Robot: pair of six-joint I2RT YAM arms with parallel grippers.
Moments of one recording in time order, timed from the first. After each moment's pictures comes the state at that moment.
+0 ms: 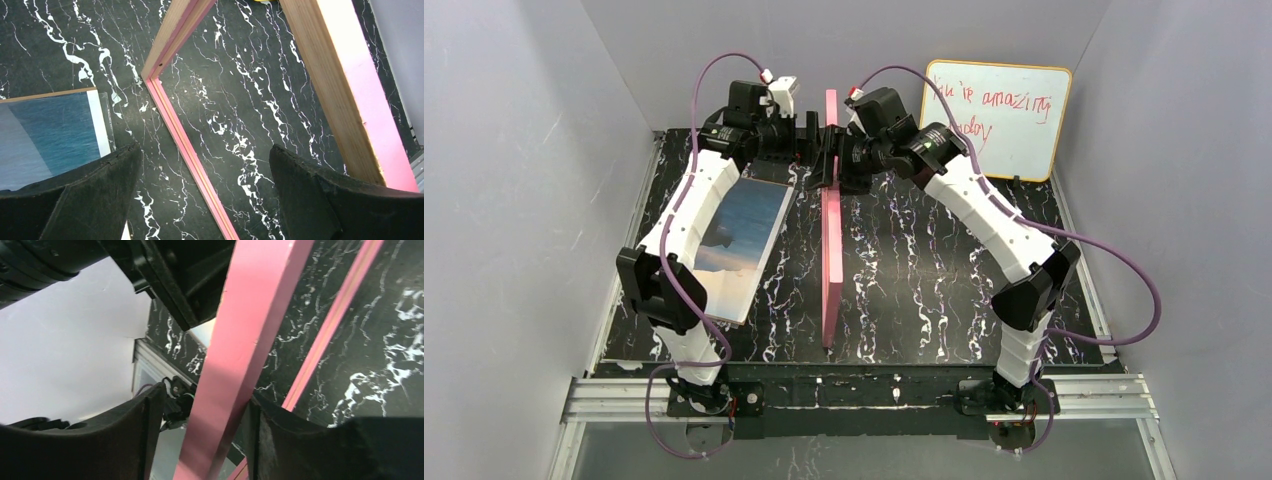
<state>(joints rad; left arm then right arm) -0.30 1.75 1.84 -0.74 0.32 -0.16 0.77 1.86 2.13 -0.92 -0.30 0.77</state>
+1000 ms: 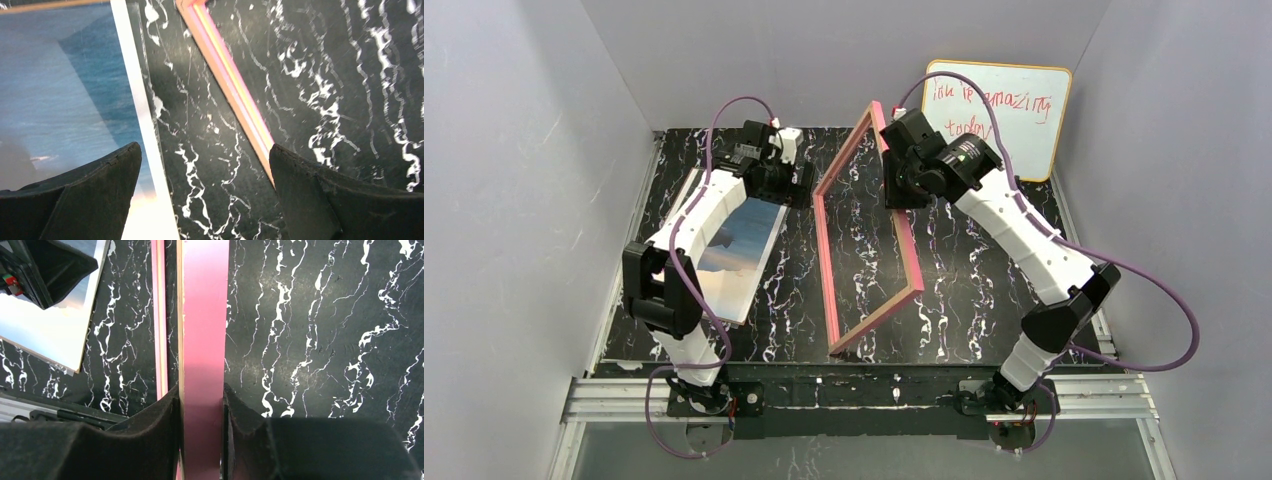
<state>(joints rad) -0.31 1.73 1.55 -0.73 0.17 -0.01 0.77 1.67 1.98 -1.24 0.20 0.58</state>
